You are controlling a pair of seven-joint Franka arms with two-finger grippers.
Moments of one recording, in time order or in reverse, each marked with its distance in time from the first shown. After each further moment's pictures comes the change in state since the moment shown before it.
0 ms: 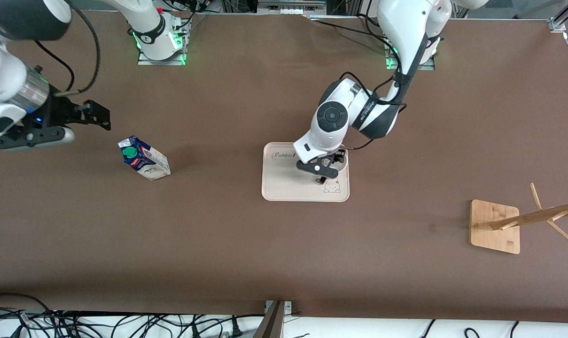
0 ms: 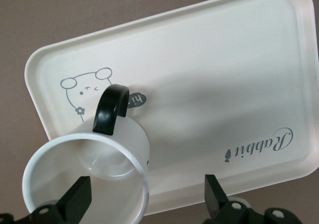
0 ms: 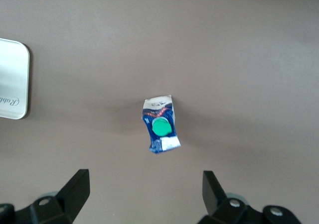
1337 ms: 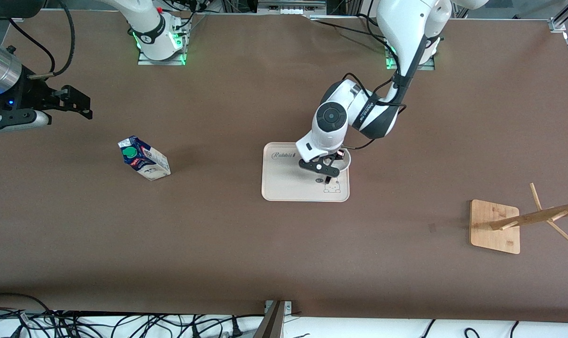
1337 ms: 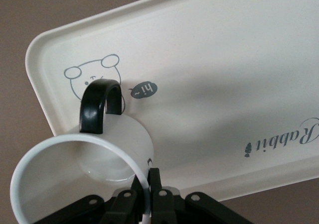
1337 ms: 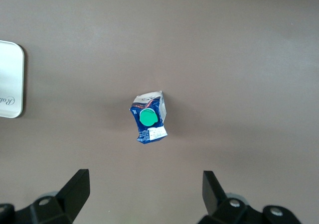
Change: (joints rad) left arm 0.000 0.001 -0.002 -0.042 0.038 0.019 -0.001; right arm -0.001 -0.061 -0.023 -0.056 -0.026 0.021 -0.005
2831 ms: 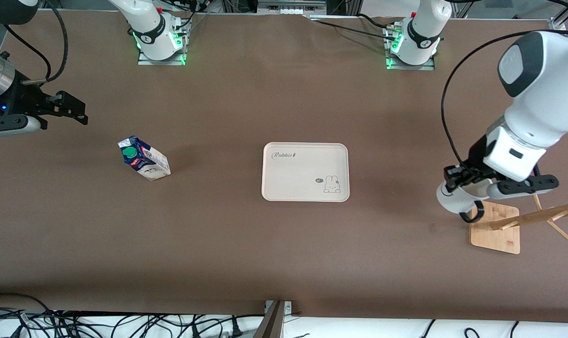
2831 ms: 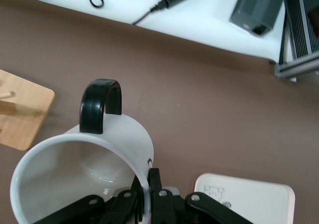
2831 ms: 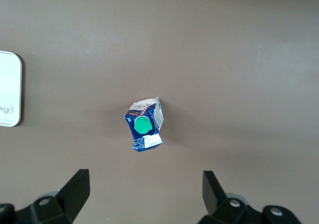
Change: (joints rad) left arm 0.501 -0.327 0.032 0.193 -0.048 -0.161 0.029; right arm -0.472 0.011 0.453 0.001 0.000 0.032 0.000
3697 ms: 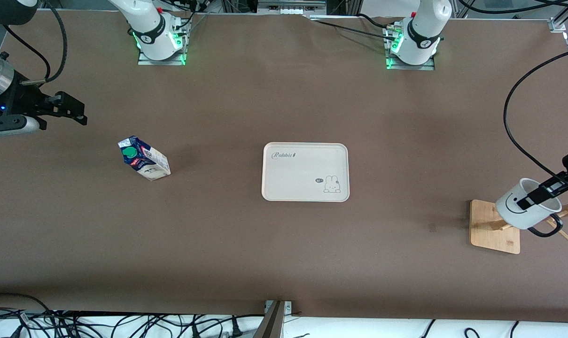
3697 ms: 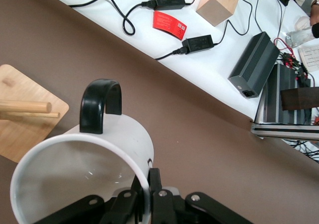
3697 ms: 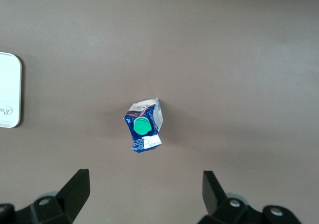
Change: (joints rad) left arm 0.072 0.026 0.232 0.000 -0.436 0.018 0.209; right arm -0.003 0.000 0.002 0.000 0.000 0.003 0.000
